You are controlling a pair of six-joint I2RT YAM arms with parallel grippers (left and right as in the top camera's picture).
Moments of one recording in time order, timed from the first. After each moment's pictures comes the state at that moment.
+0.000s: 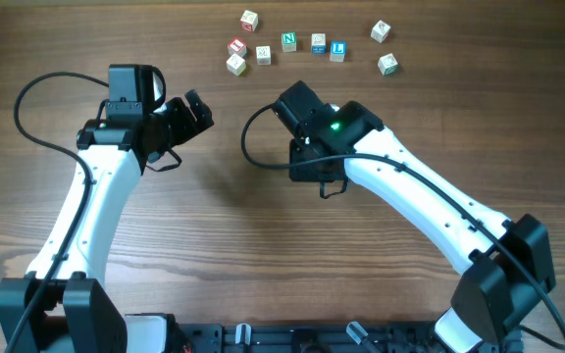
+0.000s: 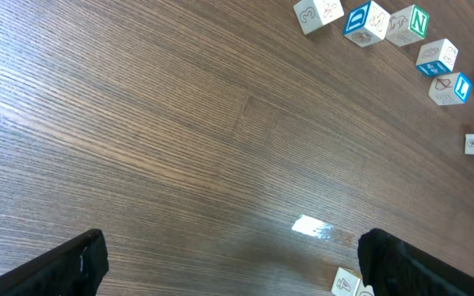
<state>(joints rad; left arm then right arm) -0.03 1.52 1.14 -0.63 0.18 -0.55 0.70 1.77 1.50 -1.09 0.08 0.69</state>
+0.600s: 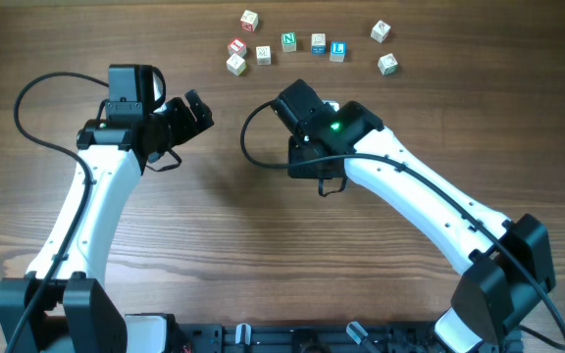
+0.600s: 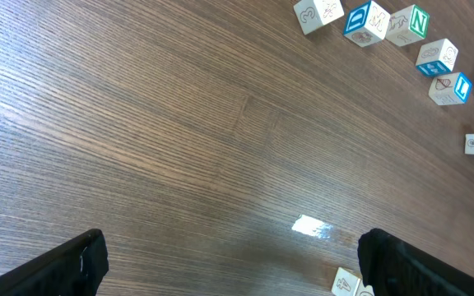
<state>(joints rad) -0.03 1.52 1.14 -0.63 0.18 -0.55 0.70 1.77 1.50 -1.06 0.09 0.69</state>
